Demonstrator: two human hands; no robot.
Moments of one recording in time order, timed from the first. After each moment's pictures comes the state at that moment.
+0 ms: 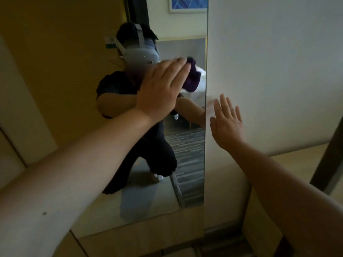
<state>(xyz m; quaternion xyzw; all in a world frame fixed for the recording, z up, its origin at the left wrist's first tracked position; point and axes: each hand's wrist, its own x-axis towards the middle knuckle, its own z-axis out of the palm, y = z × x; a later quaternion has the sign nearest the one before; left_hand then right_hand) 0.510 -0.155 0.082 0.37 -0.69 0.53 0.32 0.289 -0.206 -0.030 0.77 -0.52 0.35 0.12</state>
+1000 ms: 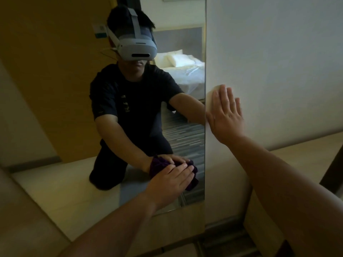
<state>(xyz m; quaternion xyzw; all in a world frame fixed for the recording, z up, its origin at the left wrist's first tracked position) 0.519 -0.120 -0.168 0.39 -0.85 0.36 0.01 0.288 -0.239 -0.052 0.78 -0.51 0.32 0.15</state>
